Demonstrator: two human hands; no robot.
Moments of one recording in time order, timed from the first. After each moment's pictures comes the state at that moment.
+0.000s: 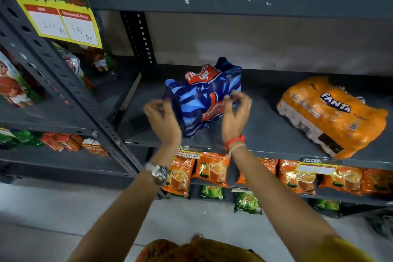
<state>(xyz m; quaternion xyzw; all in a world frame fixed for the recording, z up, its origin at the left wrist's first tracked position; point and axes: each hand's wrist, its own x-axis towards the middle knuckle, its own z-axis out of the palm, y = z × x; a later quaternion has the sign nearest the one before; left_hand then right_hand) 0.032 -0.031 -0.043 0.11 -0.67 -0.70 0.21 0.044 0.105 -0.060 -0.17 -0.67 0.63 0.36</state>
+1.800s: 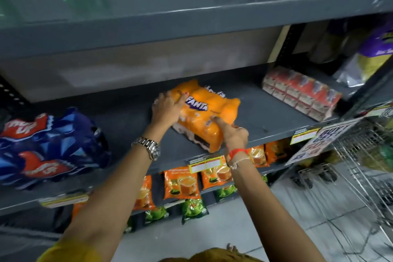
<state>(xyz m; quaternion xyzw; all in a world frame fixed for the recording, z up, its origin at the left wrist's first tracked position) 0.040 0.283 -0.021 -0.22 -0.91 -0.34 -0.06 0.207 0.375 -0.039 -0.53 -0.49 0.66 0.19</state>
